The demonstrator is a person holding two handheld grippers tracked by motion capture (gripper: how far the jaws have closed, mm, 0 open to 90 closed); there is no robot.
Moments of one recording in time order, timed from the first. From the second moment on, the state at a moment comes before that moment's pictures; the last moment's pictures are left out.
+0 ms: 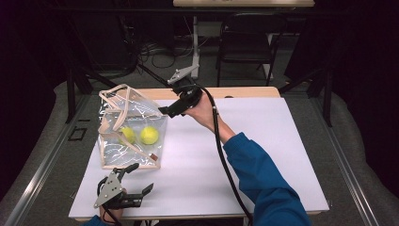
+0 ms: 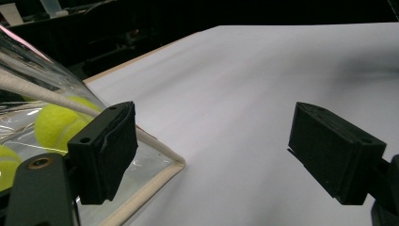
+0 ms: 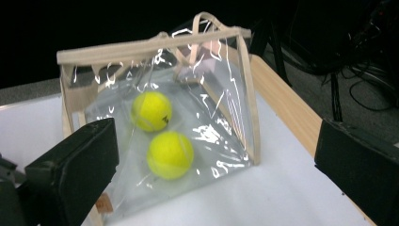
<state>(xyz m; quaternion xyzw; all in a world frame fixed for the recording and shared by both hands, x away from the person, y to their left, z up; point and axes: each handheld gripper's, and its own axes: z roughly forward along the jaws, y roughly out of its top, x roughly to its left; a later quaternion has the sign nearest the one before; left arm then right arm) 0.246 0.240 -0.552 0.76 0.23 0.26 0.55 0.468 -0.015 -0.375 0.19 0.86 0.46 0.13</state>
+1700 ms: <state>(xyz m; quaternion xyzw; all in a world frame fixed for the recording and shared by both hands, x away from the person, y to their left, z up) 0.245 0.239 -0.550 0.76 0.23 0.27 0.54 0.383 -0.155 -0.458 0.25 0.87 0.40 0.15</state>
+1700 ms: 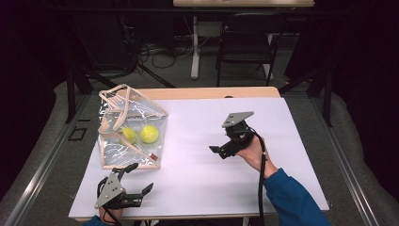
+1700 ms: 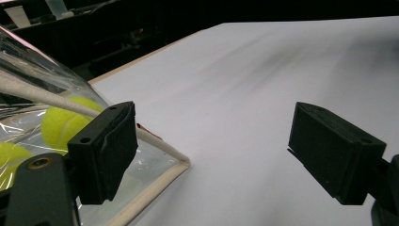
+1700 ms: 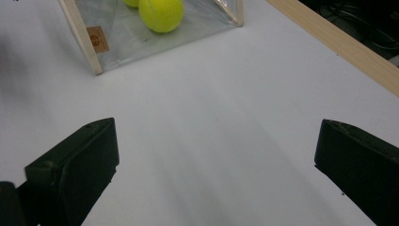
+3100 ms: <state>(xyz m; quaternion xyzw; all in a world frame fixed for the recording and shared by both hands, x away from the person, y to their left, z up) 0.245 0.238 -0.551 0.76 0.23 0.27 0.54 0.296 -0.240 -0.547 0.32 0.83 0.42 0.18</state>
